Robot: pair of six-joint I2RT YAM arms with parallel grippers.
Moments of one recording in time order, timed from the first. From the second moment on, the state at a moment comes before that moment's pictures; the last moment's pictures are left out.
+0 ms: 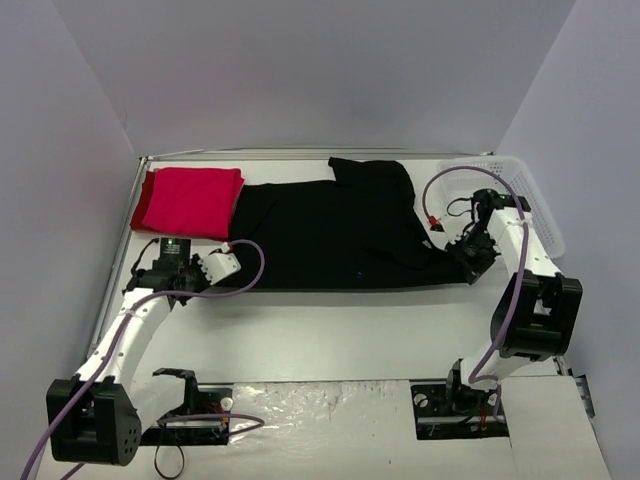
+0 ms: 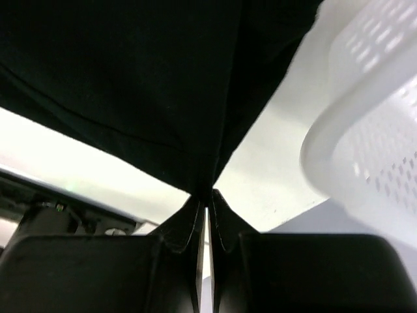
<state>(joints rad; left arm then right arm) -0.06 1.06 0.72 -0.66 0.02 0.96 -0.13 1.60 1.23 -1.16 -0.05 -0.78</state>
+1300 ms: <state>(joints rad) -0.06 0.90 0.83 -1.12 0.14 1.17 -0.24 1.40 1.15 -1.36 -0.06 -1.01</state>
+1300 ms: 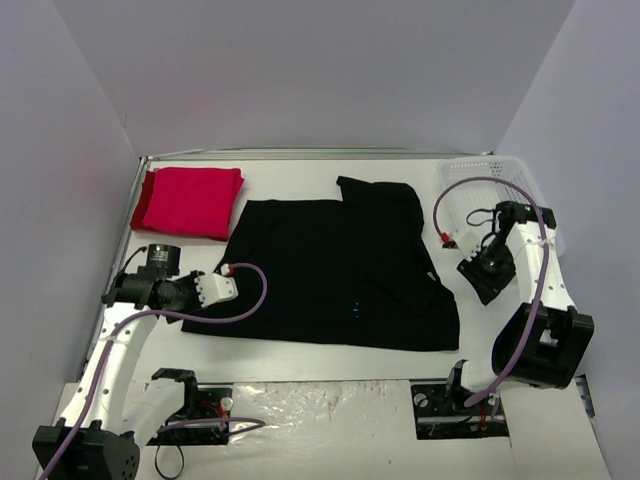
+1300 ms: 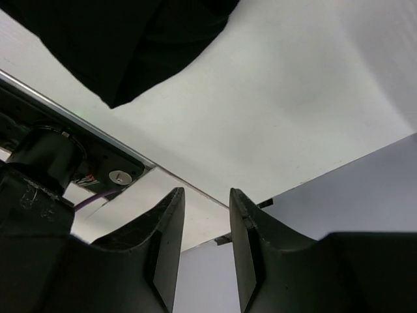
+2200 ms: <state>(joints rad) -0.27 1.65 1.35 -0.70 0.16 0.74 0.01 2.18 1.97 -1.27 -0.35 -0.78</state>
